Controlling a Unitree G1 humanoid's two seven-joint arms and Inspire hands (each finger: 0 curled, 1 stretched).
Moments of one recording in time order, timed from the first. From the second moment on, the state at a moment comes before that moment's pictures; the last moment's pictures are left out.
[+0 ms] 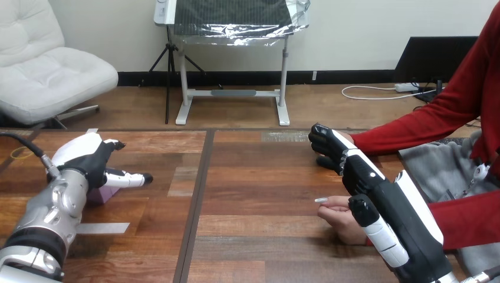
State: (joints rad) left arm -0.75 0.51 -0.30 1.23 0.59 -0.08 0.01; right arm 0.27 -0.25 0.02 -0.07 0.06 -0.63 0.34
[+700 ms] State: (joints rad) left arm -0.76 0.51 -0.31 1.23 0.59 -0.06 0.01; right arm 0.27 -0.25 0.02 -0.07 0.07 -0.63 0.34
